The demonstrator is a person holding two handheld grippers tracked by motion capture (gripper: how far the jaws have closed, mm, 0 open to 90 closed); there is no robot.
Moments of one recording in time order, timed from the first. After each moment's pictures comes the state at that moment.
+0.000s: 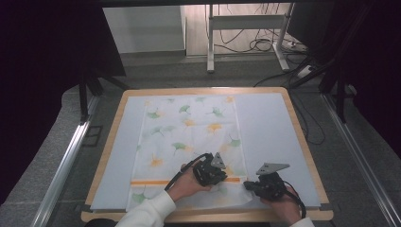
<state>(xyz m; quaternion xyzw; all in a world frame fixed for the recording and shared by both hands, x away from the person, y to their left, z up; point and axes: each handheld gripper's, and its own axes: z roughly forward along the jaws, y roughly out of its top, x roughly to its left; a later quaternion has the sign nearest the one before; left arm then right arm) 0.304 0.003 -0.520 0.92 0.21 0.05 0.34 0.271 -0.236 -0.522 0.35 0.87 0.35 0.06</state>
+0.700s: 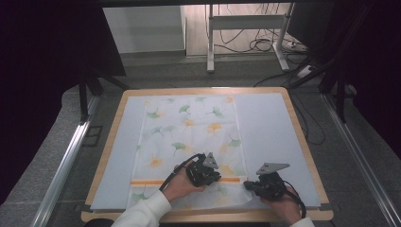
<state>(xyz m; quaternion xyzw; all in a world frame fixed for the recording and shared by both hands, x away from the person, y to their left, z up) 0.302 0.023 -0.522 0.91 0.23 0.04 0.34 0.272 -0.236 -0.522 0.36 0.86 0.35 0.05</state>
